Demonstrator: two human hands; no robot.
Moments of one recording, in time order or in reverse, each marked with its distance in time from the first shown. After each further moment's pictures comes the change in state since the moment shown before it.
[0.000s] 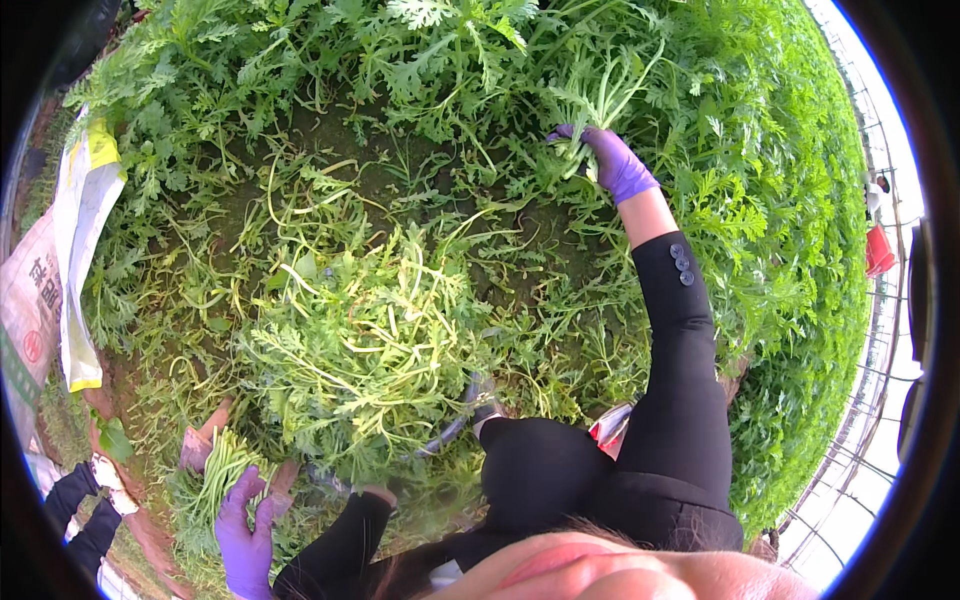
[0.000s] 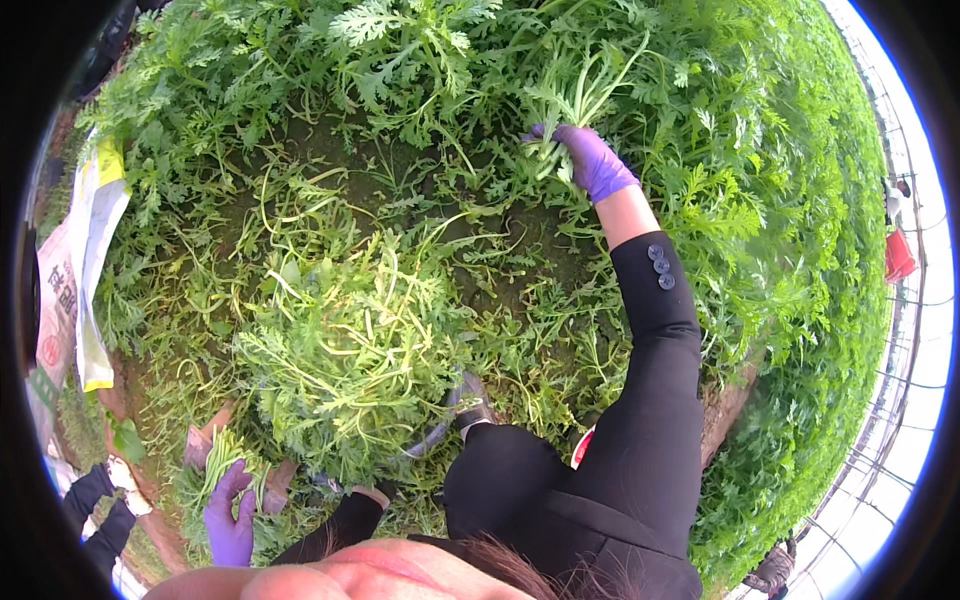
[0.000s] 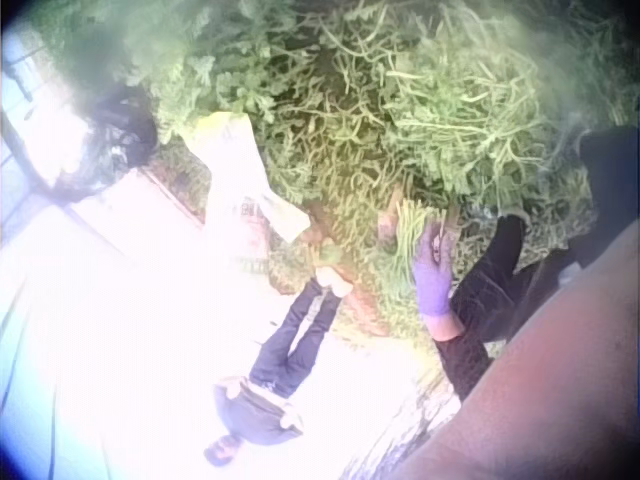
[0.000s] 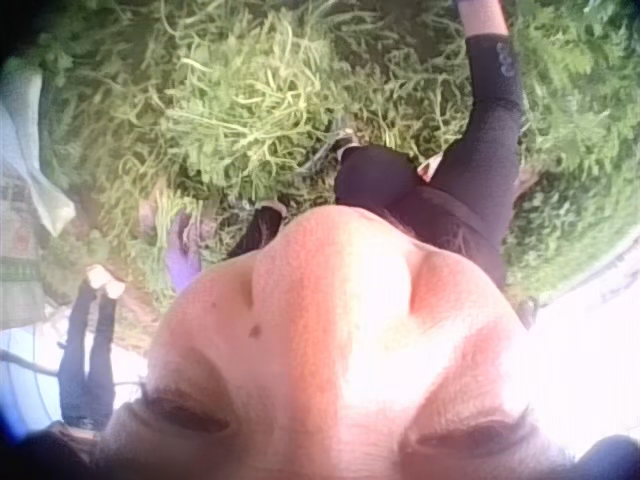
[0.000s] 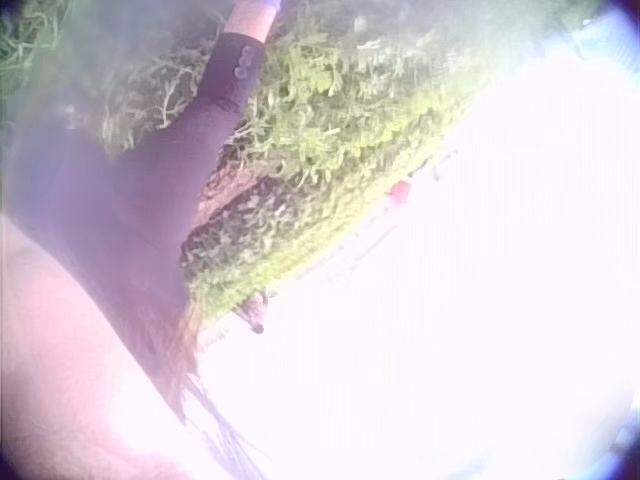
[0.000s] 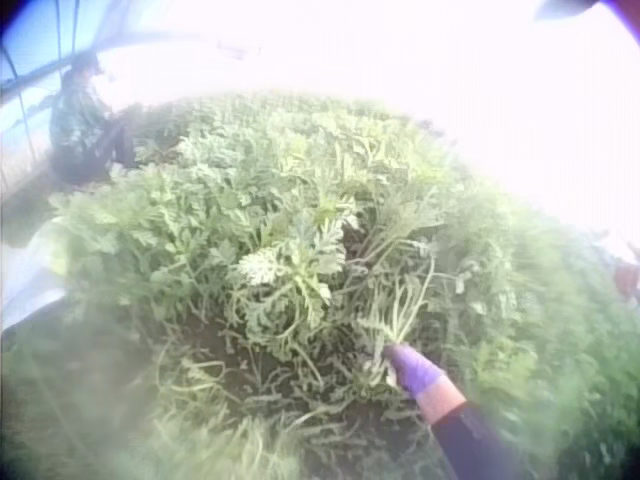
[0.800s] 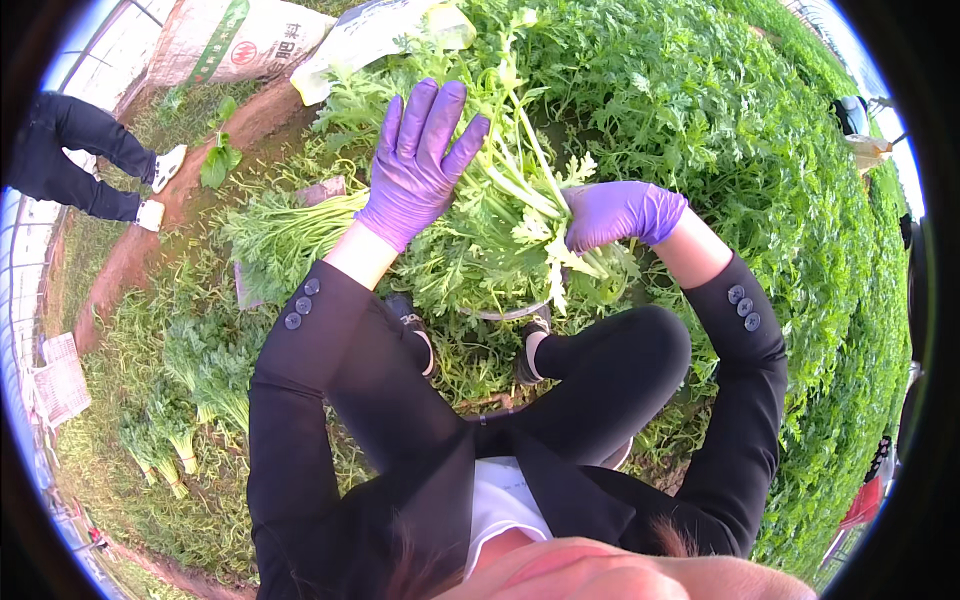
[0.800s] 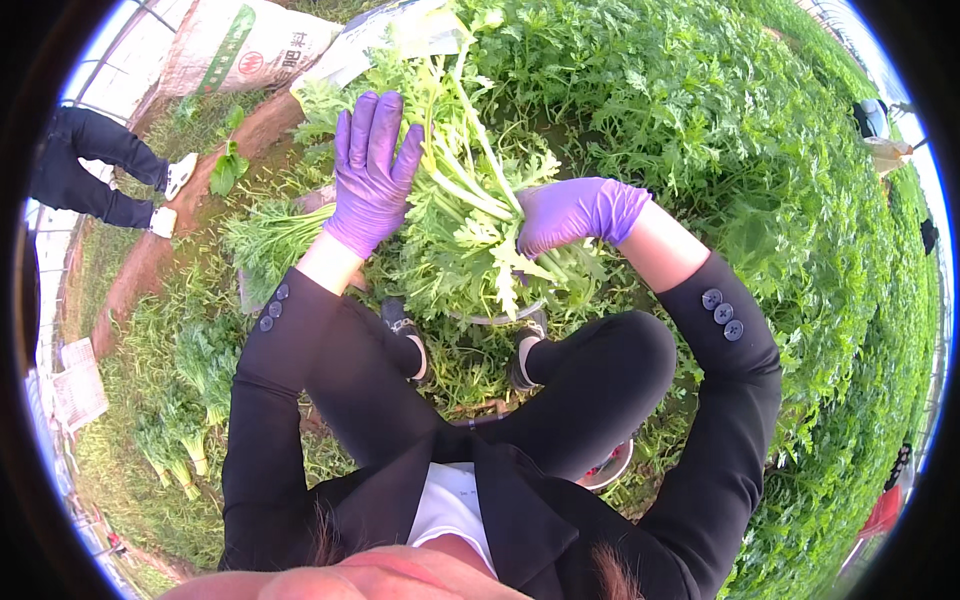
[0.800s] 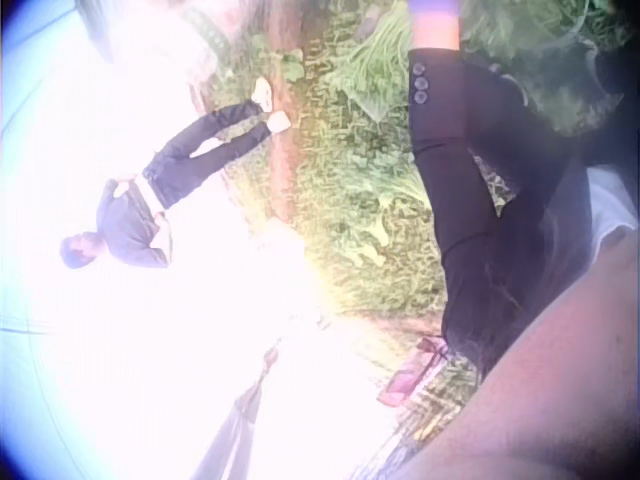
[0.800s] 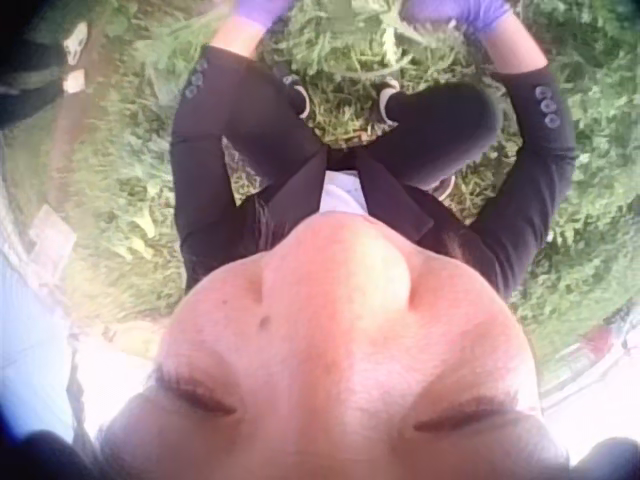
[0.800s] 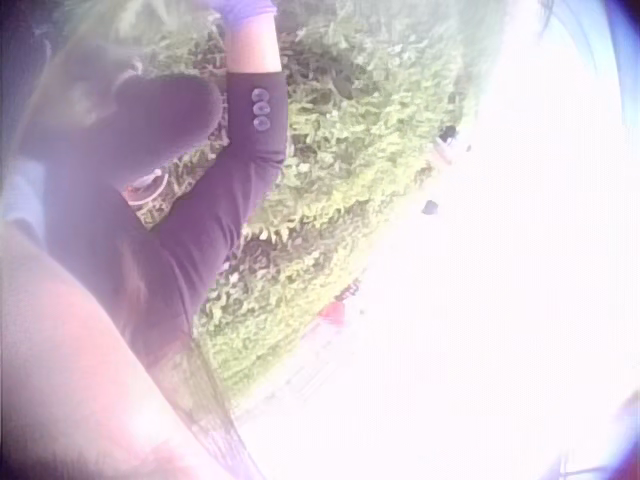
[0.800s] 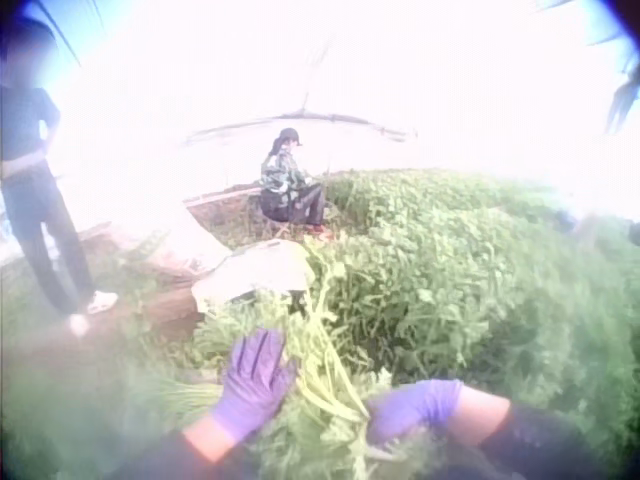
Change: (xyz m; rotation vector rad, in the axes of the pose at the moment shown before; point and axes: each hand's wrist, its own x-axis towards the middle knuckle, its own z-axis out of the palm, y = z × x) left_hand -0.090 0.085 0.015 0.710 1.468 0.819; right_hand -0.477 -0.090 0.211 -1.599 -1.024 -0.527
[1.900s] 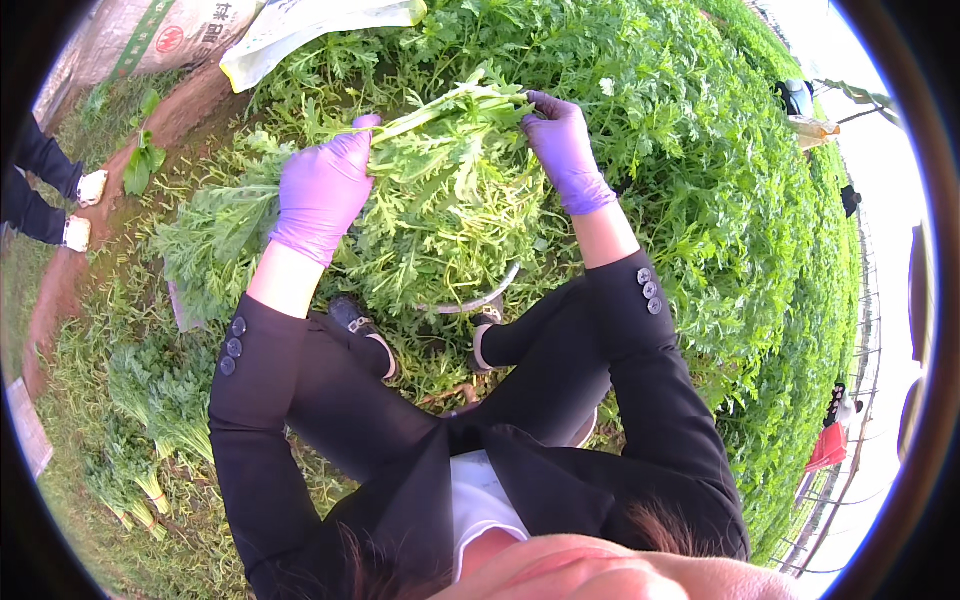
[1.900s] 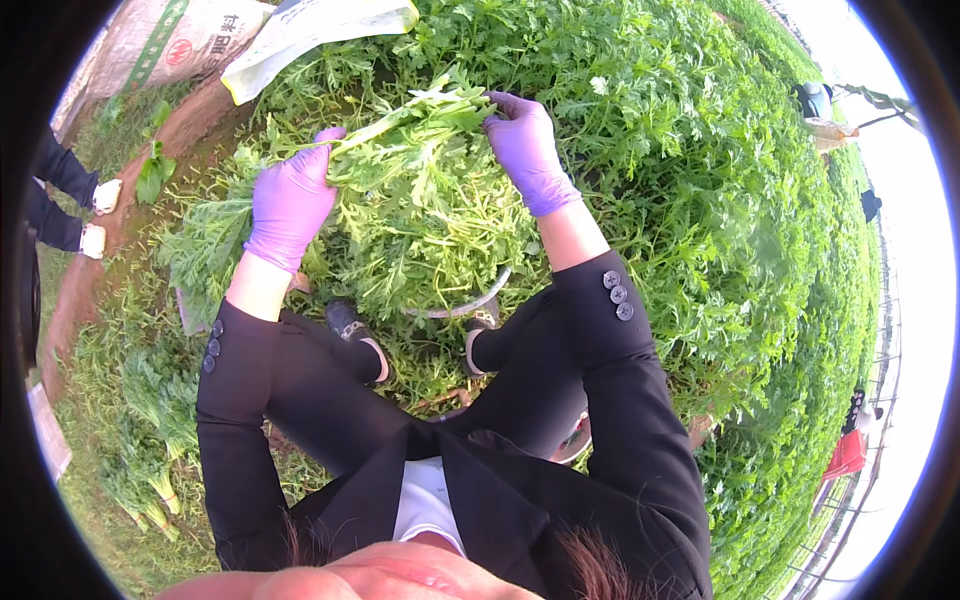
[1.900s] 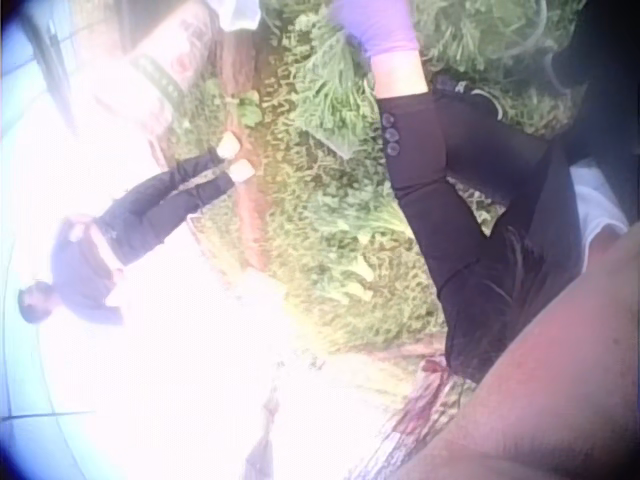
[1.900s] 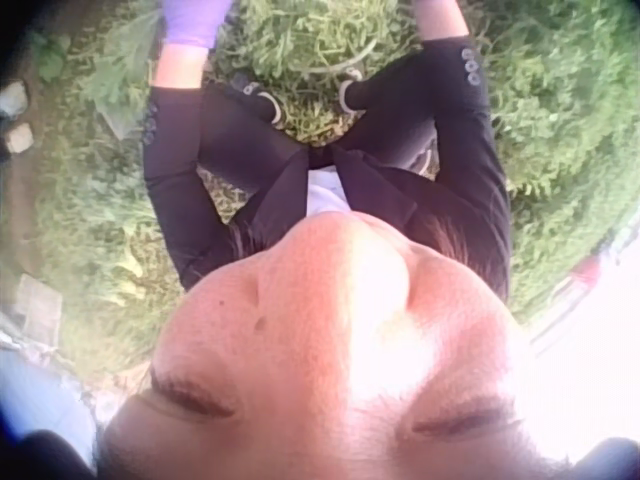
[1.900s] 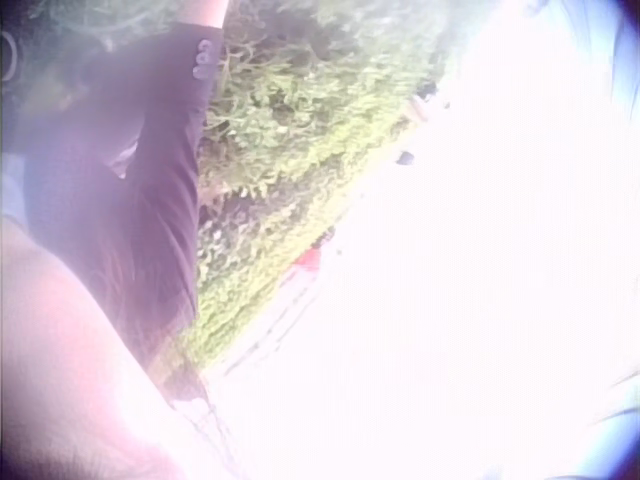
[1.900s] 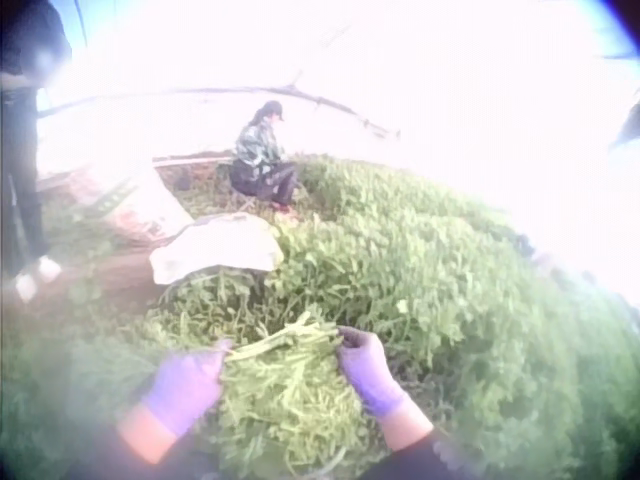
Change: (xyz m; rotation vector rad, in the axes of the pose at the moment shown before) left_hand -0.056 -0.054 0.007 -0.224 -0.467 -0.450; right_hand 0.106 0.053 -0.005 0.610 1.295 -0.092
